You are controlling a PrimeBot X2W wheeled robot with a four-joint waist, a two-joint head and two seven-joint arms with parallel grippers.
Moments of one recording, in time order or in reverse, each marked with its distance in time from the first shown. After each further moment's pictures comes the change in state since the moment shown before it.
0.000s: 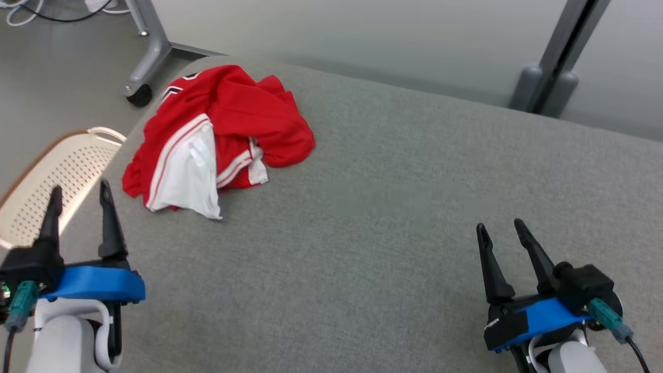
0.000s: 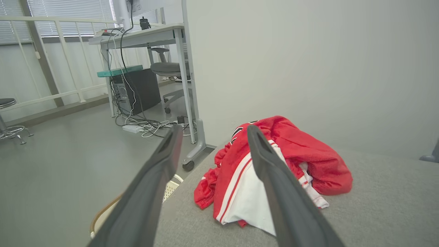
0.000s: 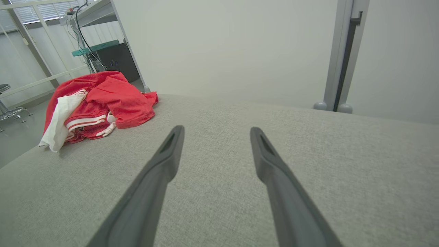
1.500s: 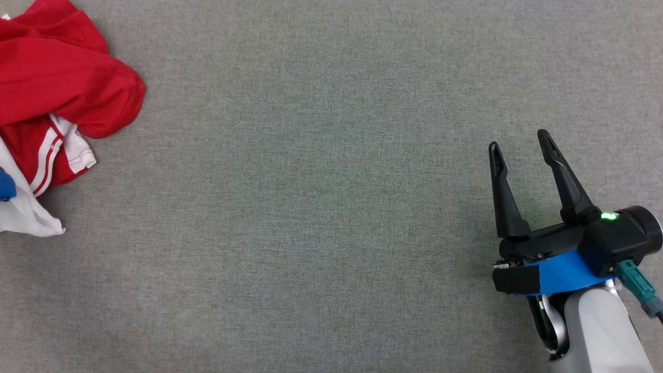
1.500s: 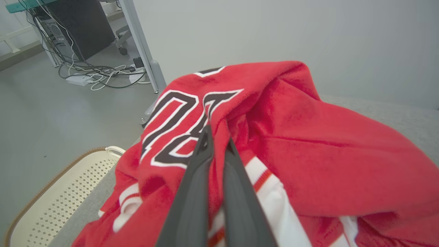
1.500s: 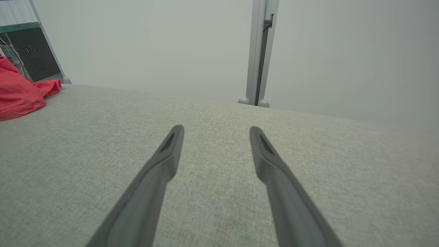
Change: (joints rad) left arm -0.597 0.283 -0.065 0.683 -0.221 -0.091 0.000; right arm -0.120 -0.001 -0.014 -0.271 -0.171 0.000 0.024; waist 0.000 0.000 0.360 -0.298
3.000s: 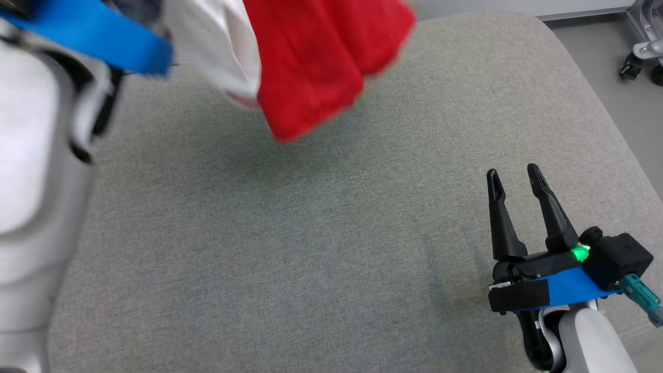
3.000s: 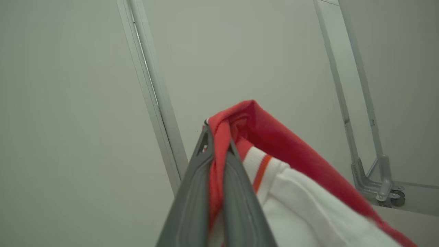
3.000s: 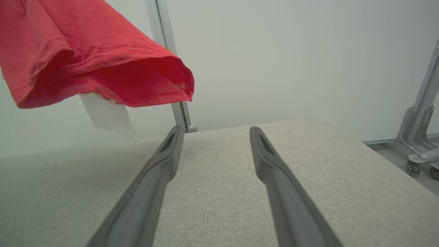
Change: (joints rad) left arm -0.223 -0.050 -0.458 -0.763 0.034 -0.002 0.150; right arm 0.050 -0.001 0.031 0.084 0.243 0.000 -0.024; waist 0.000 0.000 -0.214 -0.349
